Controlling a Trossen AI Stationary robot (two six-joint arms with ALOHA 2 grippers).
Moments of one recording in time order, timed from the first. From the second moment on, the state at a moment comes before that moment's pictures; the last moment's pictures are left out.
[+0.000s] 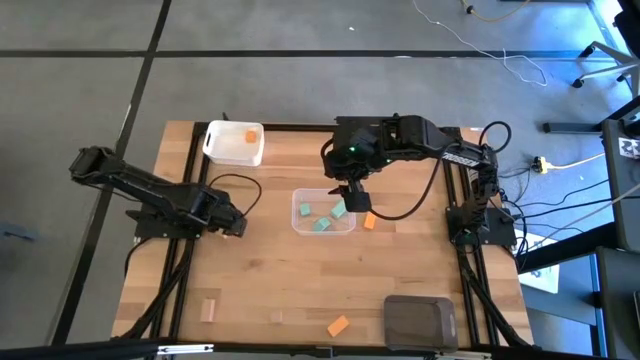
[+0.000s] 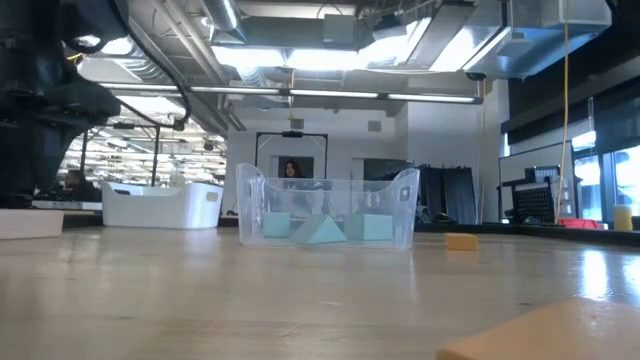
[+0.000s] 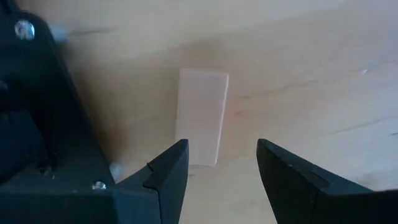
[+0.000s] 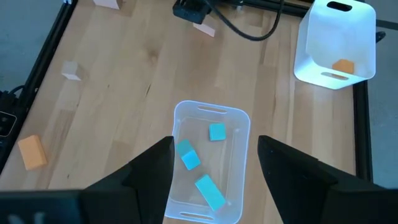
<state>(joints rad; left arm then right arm) -0.26 1.01 0.58 -1.05 -0.06 -1.65 -0.03 1.90 2.33 -1.33 -0.09 -0.22</state>
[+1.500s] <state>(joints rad) -0.26 1.18 0.79 -1.00 -0.12 -1.25 -0.03 1.90 2.28 -1.33 -0.08 -0.29</state>
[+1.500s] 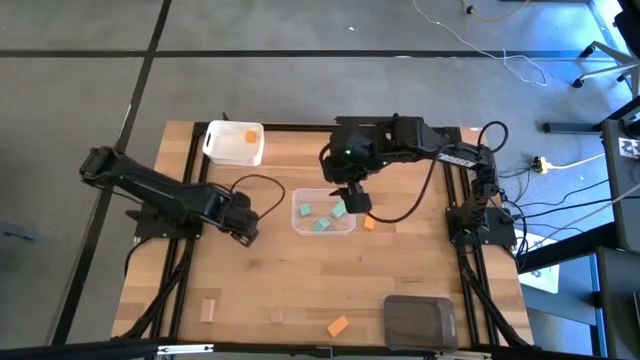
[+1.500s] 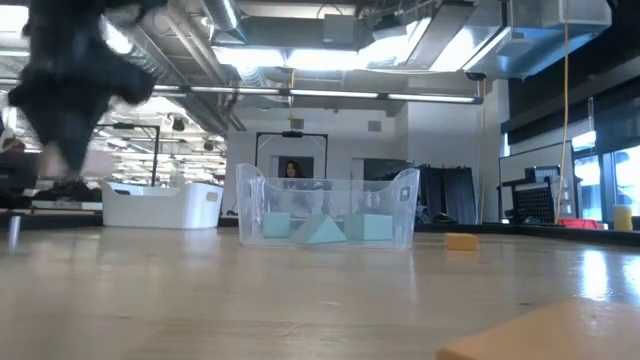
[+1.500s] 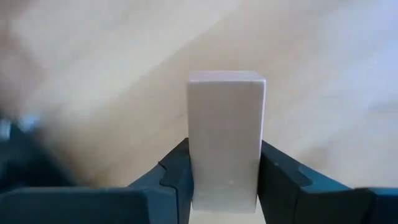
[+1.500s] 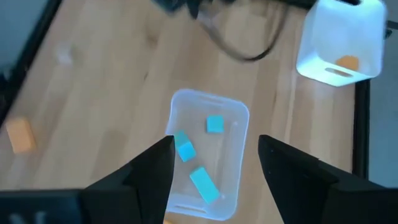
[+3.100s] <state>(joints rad) -0.19 1.04 1.11 -0.74 0.02 -0.89 0.05 1.90 1.81 -0.36 -0.16 -0.98</state>
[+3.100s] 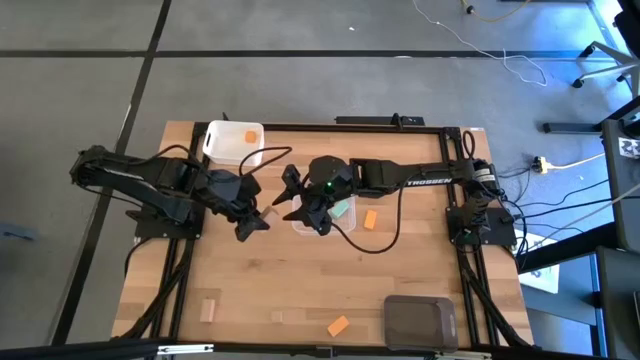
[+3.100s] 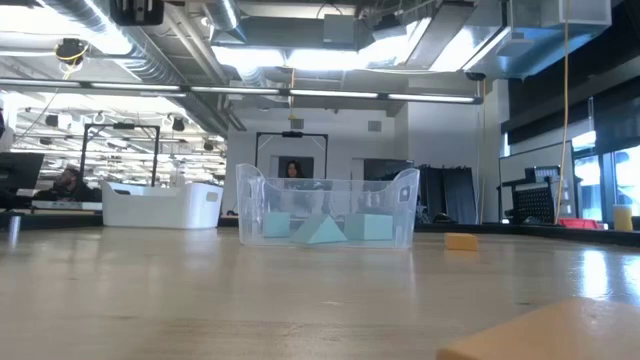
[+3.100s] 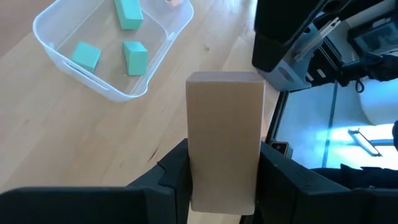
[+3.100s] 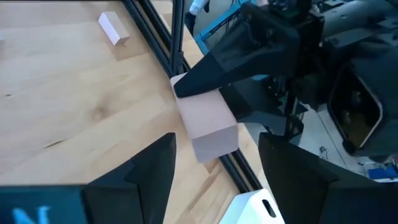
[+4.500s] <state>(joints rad) -0.10 1.10 1.11 -0.63 0.21 -0.80 0.05 1.93 1.81 -0.34 -0.21 -1.02</state>
